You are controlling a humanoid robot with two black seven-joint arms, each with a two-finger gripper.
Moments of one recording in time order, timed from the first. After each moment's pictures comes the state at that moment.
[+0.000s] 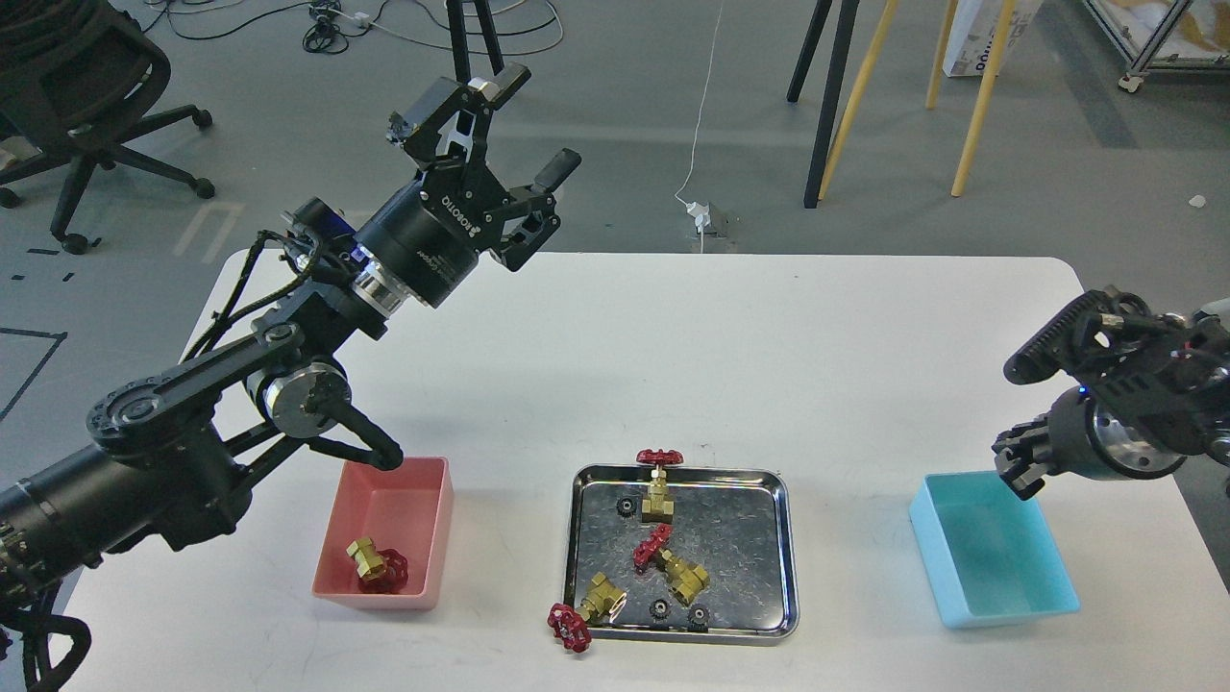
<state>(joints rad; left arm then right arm) -0.72 0.39 -0.56 -1.27 0.32 -0.27 -0.49 1.47 -1.02 -0.58 1.71 -1.58 0.49 -0.21</state>
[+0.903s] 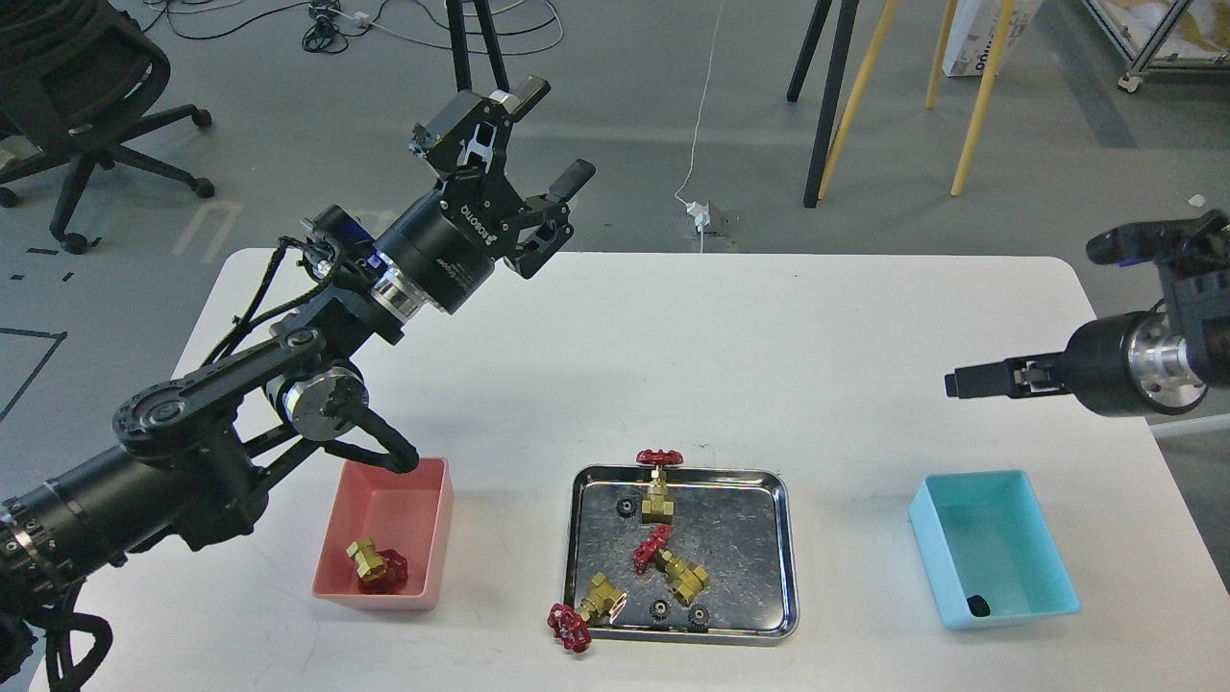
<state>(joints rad) -0.74 0.36 -0.56 -1.18 0.35 -0.28 -0.49 1.35 -1.07 -0.15 1.52 -0.87 0.47 -0.18</state>
